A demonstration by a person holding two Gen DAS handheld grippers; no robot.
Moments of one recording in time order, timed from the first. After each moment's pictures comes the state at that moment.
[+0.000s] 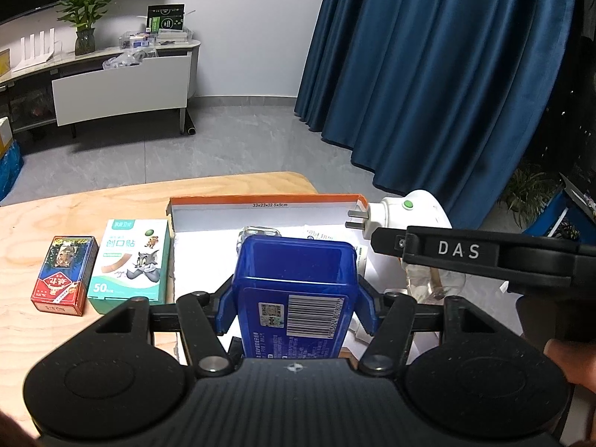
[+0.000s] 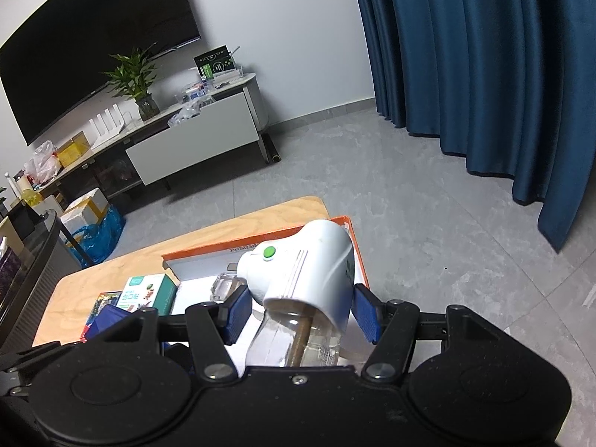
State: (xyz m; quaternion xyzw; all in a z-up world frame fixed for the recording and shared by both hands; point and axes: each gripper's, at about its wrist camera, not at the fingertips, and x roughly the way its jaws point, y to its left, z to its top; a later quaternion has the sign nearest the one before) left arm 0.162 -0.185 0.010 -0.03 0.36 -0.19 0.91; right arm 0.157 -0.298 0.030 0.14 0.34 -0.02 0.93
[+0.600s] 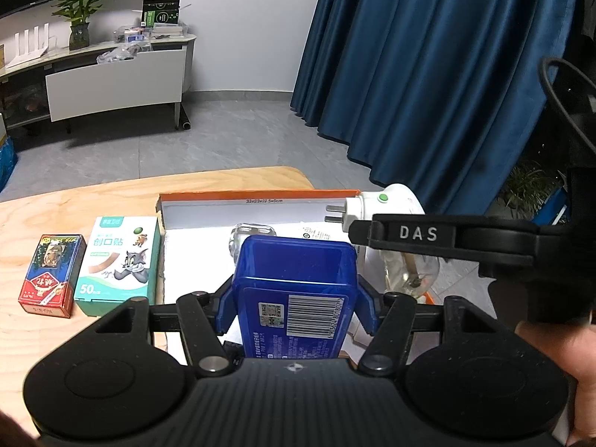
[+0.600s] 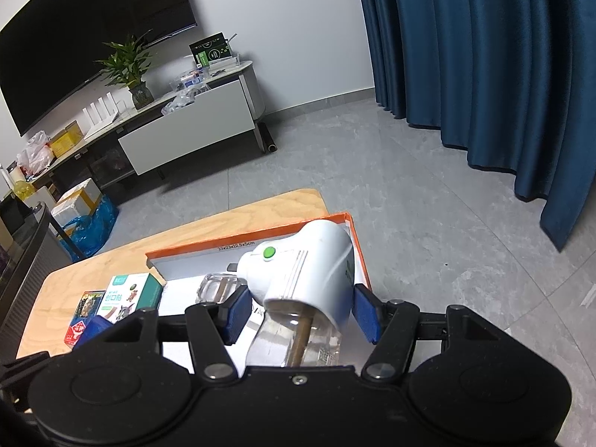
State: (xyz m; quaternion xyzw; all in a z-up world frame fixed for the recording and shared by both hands) left arm 0.171 -0.190 0.004 -0.03 0.36 -0.20 0.91; right arm 0.181 -0.298 0.017 0.13 0.35 -0.02 0.93
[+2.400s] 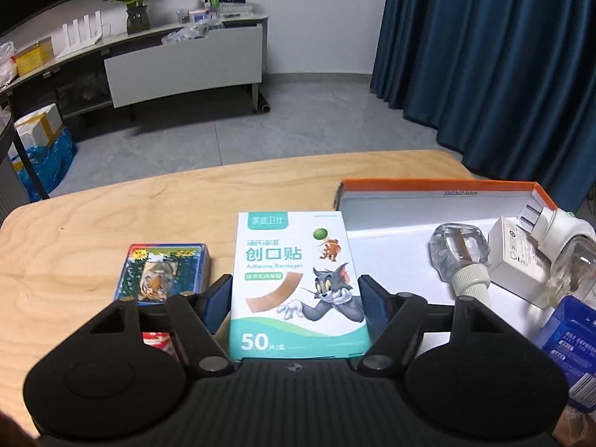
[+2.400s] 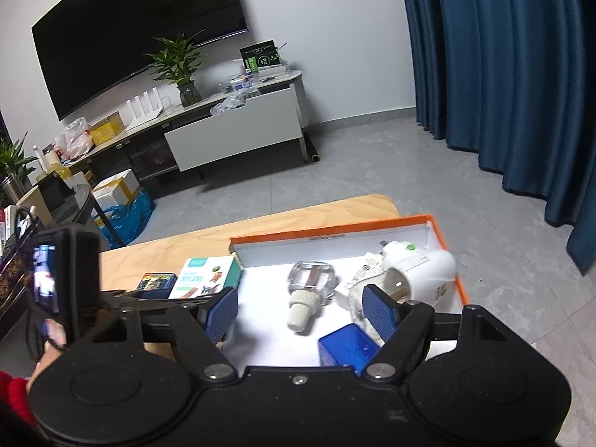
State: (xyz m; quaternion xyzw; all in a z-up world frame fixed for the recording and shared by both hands) left arm 0.255 -0.105 -0.057 0.02 0.39 -0.10 0.92; right arm 0.155 -0.224 0.030 0.11 0.33 0.04 0.94
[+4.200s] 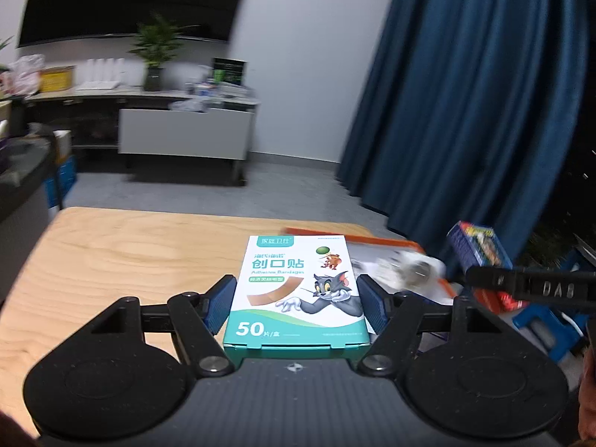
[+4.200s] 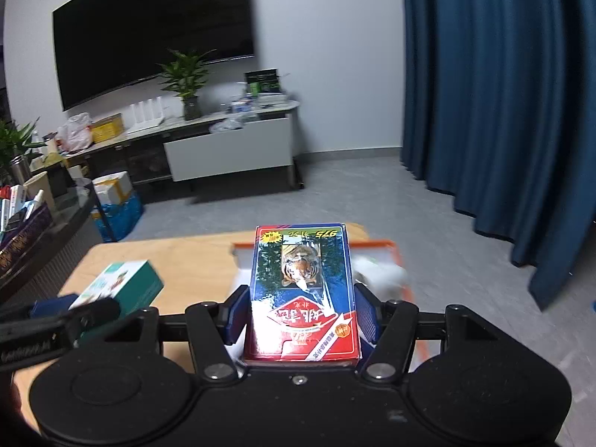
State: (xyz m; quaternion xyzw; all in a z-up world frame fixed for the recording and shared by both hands) left arm 0.078 -0.087 0.029 -0.07 0.26 -0.14 0.95; right arm 0.057 -0.240 0.067 0.05 0.29 0.00 0.96
